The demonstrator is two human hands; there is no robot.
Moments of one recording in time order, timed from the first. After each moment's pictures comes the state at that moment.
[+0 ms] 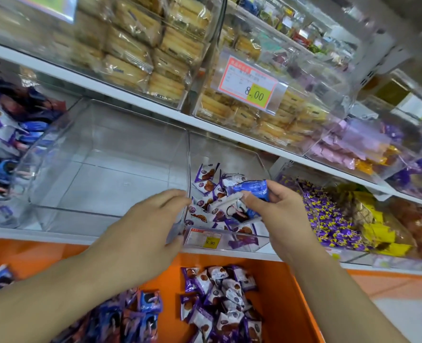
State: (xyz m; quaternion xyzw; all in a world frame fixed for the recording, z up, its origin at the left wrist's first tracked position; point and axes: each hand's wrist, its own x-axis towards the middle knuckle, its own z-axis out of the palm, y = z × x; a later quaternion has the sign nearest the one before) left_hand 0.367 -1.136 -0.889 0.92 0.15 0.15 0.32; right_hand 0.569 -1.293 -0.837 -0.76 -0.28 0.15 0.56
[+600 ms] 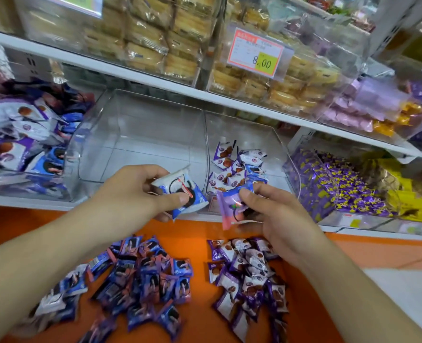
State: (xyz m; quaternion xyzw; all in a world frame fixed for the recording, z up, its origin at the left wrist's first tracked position) left_hand 0.311 -1.127 -0.859 0.73 0.28 0.12 0.61; right_hand 0.498 -1.319 -0.855 -0.68 -0.22 0.36 0.60
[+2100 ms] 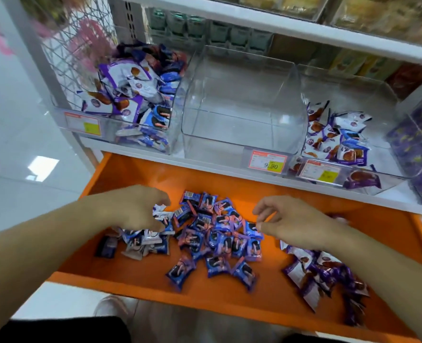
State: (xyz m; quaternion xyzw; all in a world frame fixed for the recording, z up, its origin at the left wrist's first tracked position) left_hand 0.177 -1.038 -0.992 0.90 0.30 -0.25 0.22; right_hand 0.438 -1.263 -0.947 -0.80 -0.46 0.37 0.07
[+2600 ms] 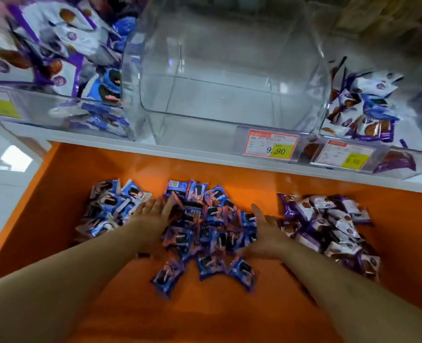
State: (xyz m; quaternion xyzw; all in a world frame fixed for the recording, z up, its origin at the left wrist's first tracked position) left_hand 0.241 -1.046 -1.175 0.89 0.27 -0.34 0.12; right_hand 0.472 -1.256 -1.152 -0.84 -0.28 0.46 0.02
